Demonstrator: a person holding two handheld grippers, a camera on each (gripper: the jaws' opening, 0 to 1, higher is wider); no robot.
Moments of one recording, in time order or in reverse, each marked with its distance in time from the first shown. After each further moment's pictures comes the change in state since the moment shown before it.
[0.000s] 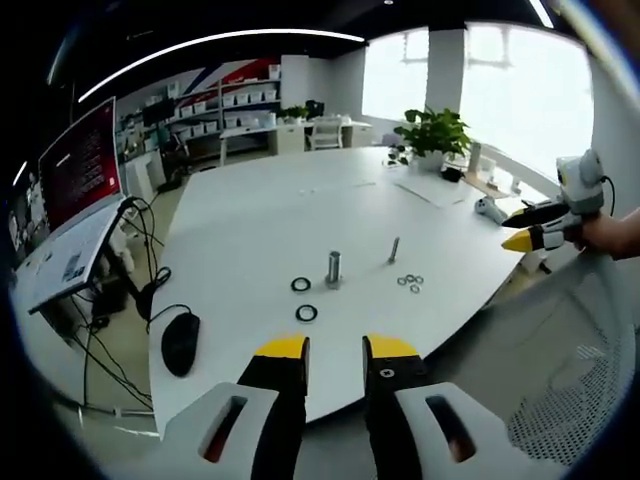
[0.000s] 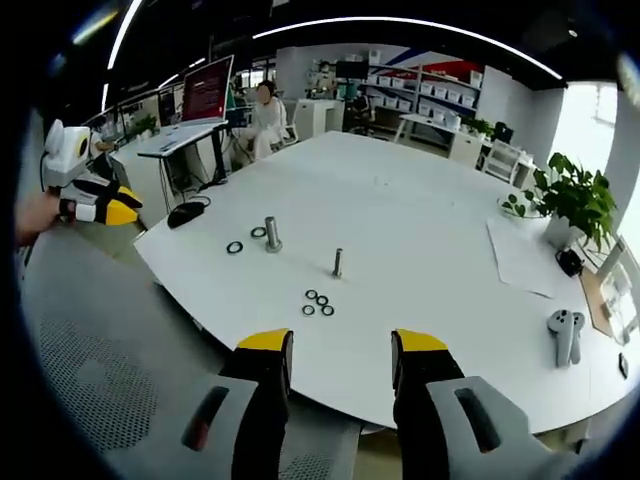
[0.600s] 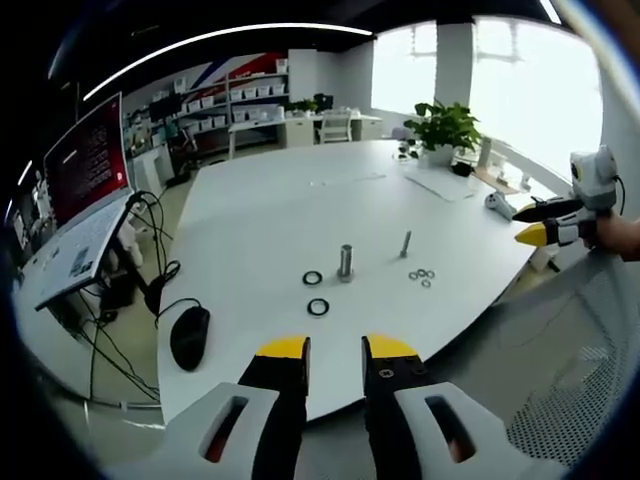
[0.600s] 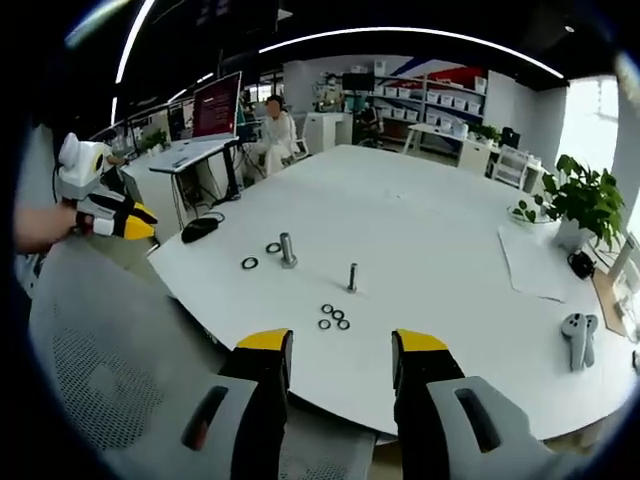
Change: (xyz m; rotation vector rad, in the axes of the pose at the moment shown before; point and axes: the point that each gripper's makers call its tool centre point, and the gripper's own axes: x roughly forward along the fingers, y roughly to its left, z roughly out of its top) left arm -0.006 0.008 0.000 -0.012 0.028 0.032; right arm 0.003 0.012 0.014 0.027 -0.066 0.073
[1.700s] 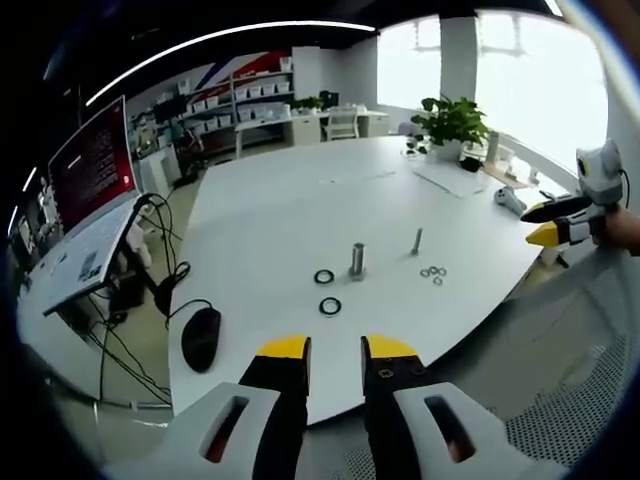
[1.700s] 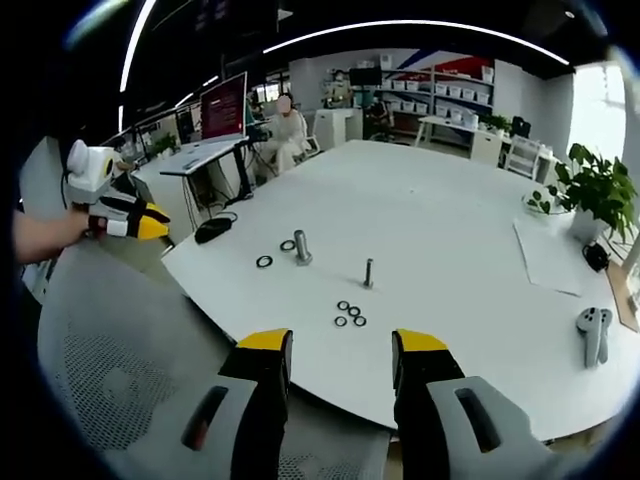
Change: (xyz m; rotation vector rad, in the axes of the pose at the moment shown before) left arm 0.000 0.012 0.001 0.015 0.007 0.045; right arm 0.000 0.015 0.000 0.017 0.031 0.073
